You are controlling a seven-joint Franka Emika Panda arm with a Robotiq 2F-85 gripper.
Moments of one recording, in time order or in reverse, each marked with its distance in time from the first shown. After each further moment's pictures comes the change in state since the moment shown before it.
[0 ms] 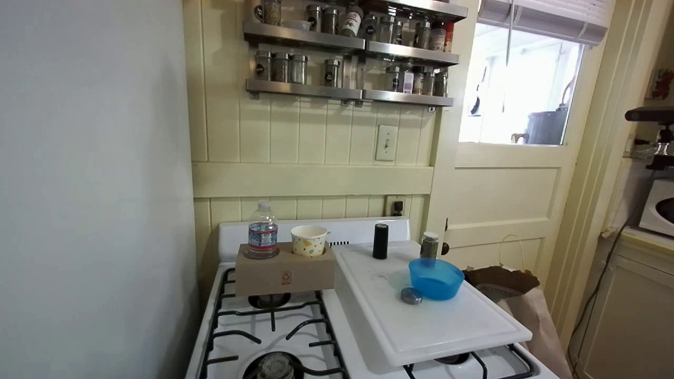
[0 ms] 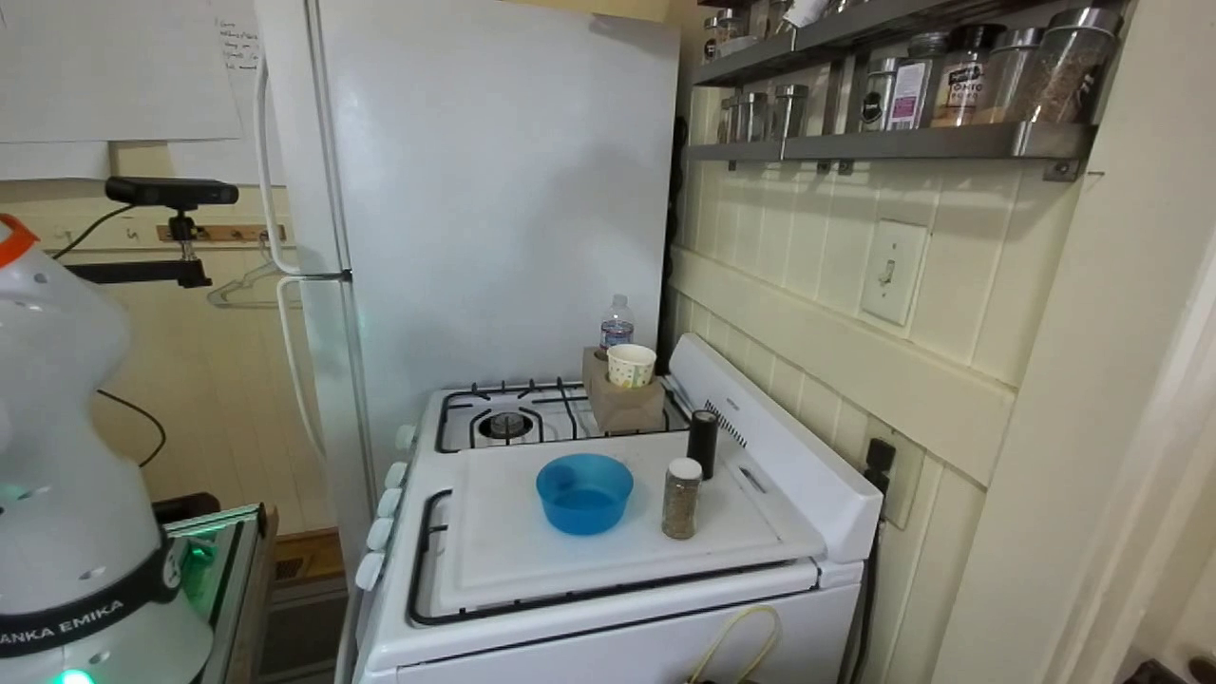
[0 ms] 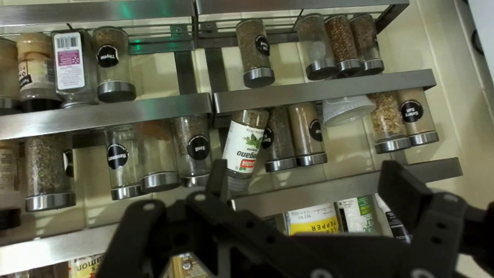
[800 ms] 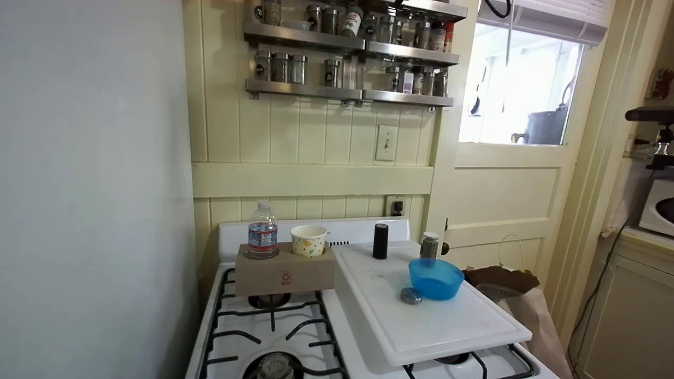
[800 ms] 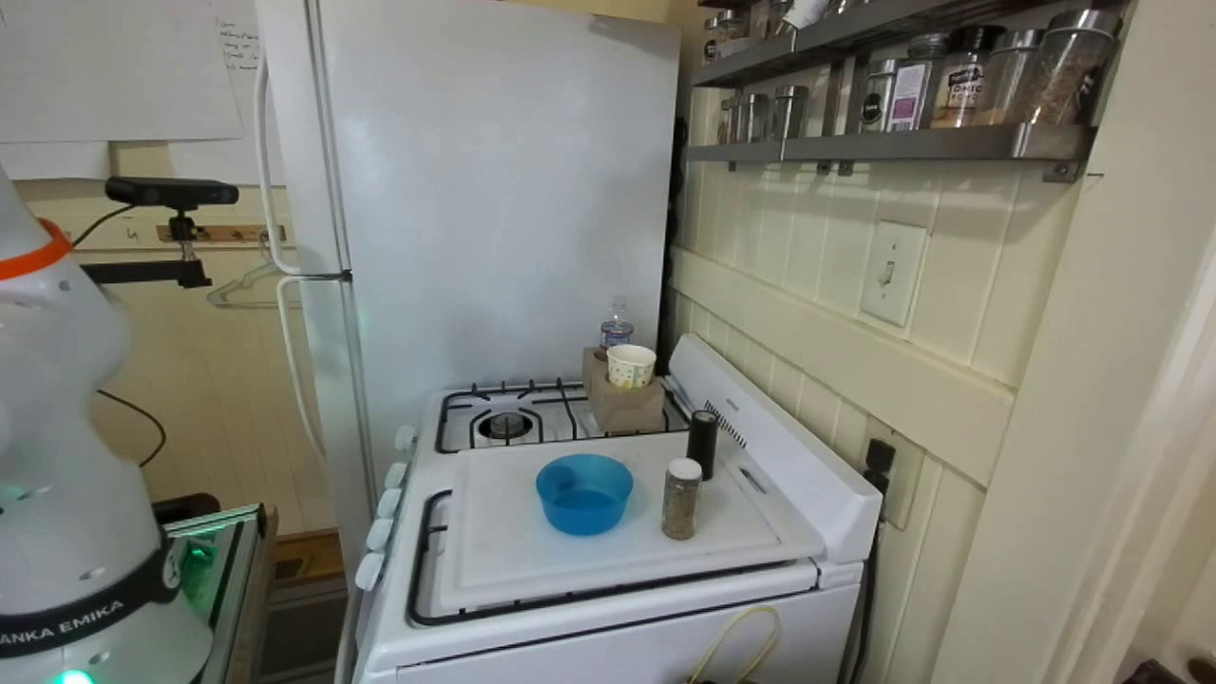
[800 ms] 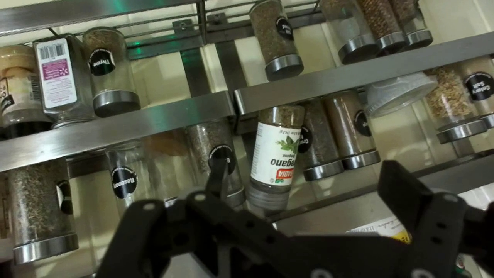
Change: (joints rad) arm -0.002 0.203 -0.044 0.171 0.044 0.004 0.044
